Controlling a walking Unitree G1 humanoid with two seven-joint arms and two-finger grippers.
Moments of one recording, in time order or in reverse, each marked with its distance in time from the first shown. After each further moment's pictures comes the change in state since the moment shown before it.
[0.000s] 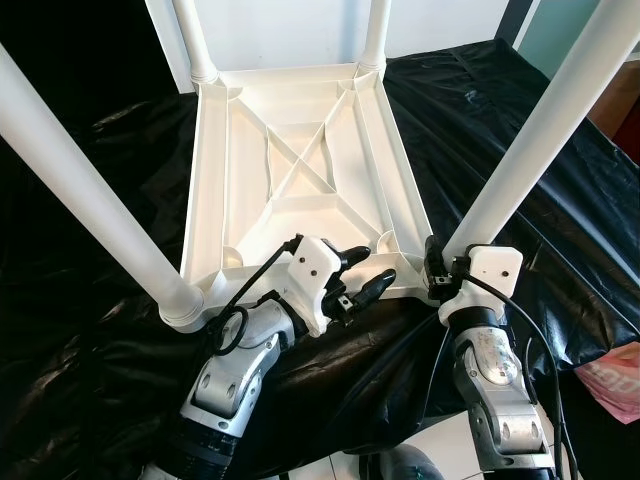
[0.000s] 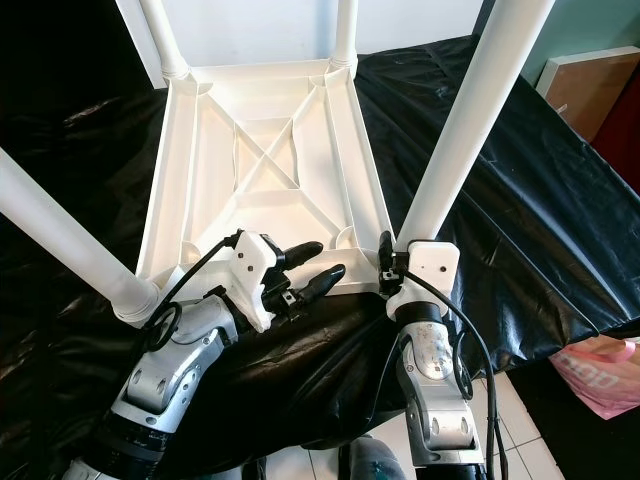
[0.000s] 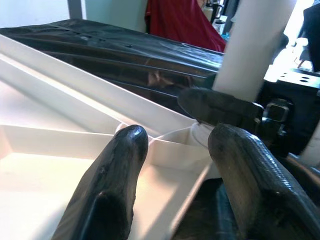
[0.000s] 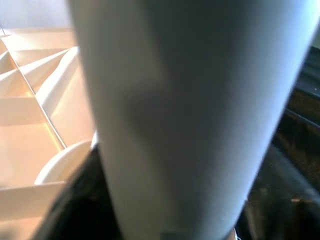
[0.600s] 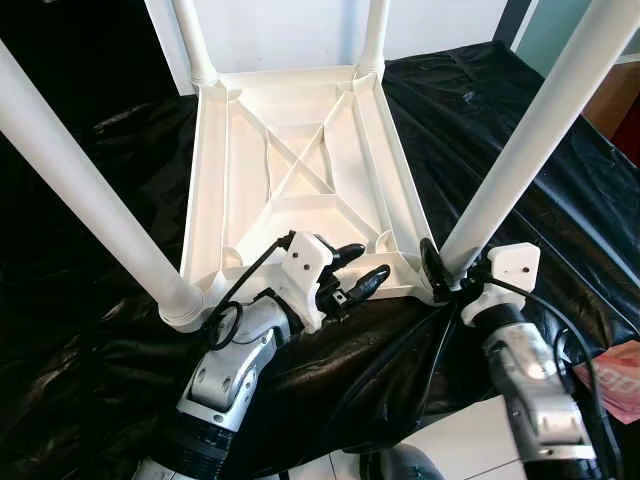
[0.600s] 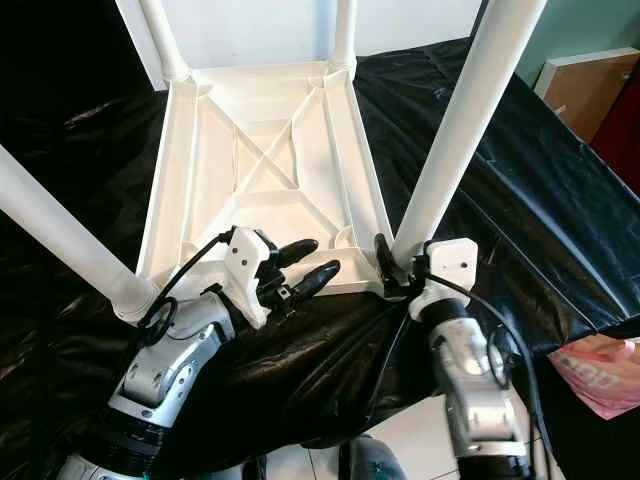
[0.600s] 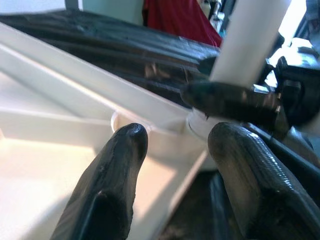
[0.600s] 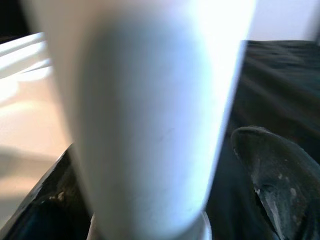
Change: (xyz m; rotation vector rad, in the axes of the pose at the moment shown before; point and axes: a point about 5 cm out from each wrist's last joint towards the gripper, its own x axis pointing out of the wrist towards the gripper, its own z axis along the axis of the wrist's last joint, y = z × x) left arm -0.007 0.000 -0.008 -0.048 0.015 -0.011; right arm 0.010 -0.027 0.003 -0.063 -0.013 0.373
